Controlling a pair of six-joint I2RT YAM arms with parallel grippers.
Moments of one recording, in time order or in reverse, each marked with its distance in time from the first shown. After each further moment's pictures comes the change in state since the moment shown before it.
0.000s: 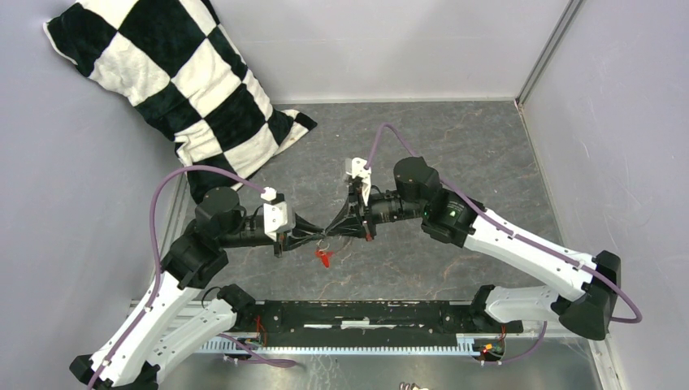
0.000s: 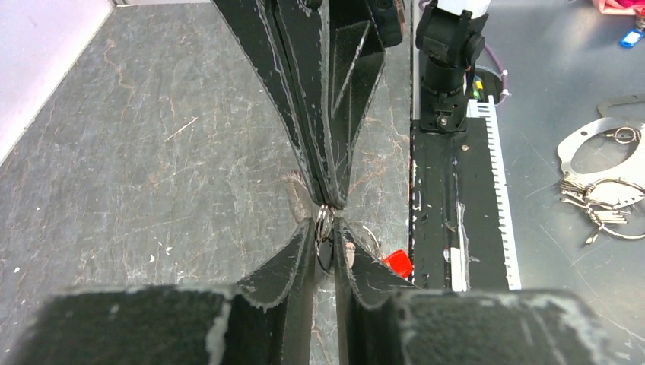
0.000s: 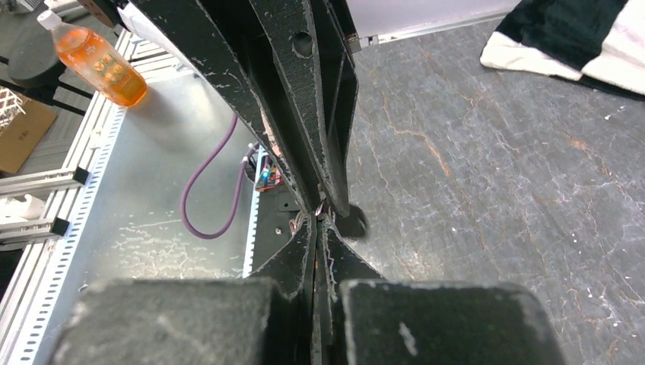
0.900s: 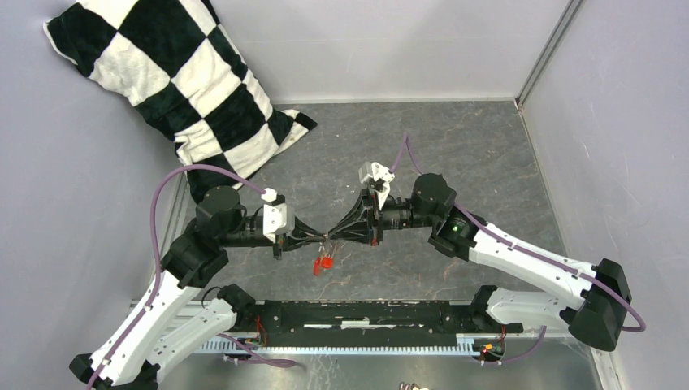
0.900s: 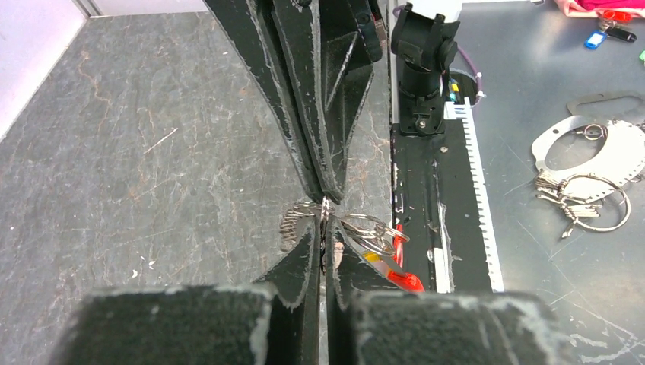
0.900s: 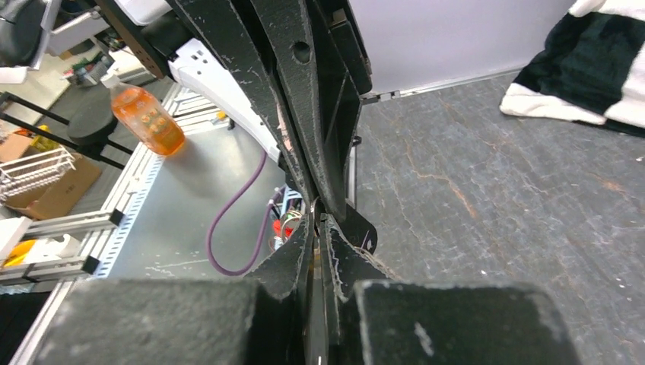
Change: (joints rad) left arm 0.000 0.007 0.013 -0.002 0.062 -0.004; right arm -0.034 -0.099 -0.280 0.469 -0.054 0.231
